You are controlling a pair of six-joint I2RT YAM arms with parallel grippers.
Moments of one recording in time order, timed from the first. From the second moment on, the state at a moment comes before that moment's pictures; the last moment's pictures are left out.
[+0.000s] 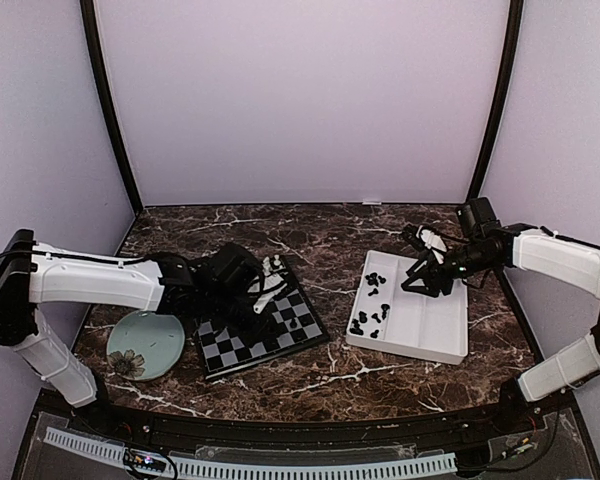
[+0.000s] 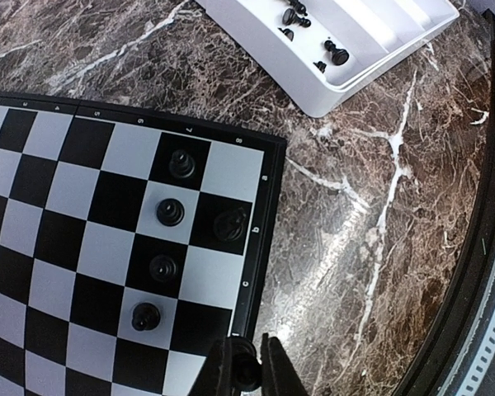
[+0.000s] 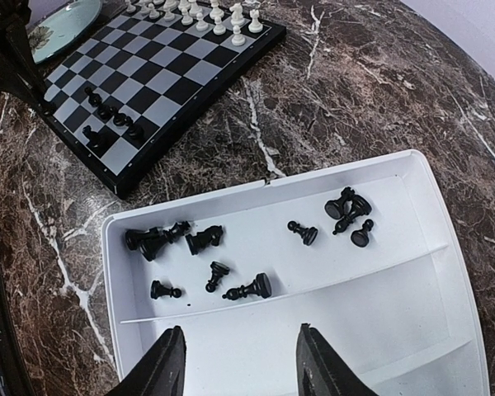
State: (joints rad) left arm -0.97 1.55 0.97 -0.36 0.11 -0.10; right arm 0.28 1.35 0.89 -0.52 -0.62 -0.59
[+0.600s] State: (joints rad) left arm -0.97 1.59 0.95 -0.30 0.06 -0.15; right arm 0.28 1.35 0.89 -0.51 -0.62 -0.59
